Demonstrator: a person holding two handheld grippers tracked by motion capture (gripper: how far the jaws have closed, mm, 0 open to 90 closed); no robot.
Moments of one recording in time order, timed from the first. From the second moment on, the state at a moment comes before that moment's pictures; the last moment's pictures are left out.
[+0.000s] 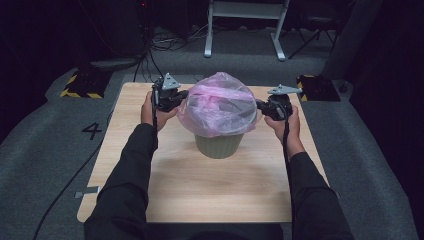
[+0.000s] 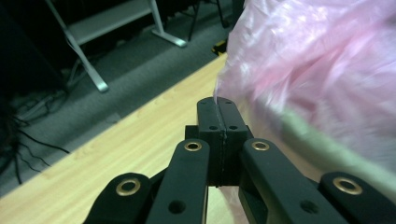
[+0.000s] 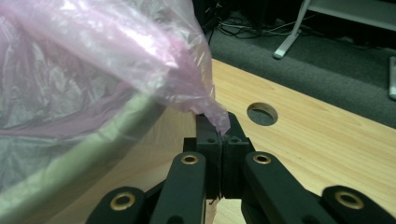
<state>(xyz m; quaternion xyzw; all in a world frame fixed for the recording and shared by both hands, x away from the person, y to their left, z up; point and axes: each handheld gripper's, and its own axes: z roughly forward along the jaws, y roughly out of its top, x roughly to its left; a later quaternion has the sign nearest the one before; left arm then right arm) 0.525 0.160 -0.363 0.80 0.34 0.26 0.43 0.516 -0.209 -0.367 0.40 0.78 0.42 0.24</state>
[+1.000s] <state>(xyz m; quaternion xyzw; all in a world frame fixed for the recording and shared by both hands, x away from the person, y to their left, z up) 0.523 0.165 -0.384 0.80 0.35 0.20 0.44 0.499 -0.211 -0.374 0.37 0.80 0.43 0.22</state>
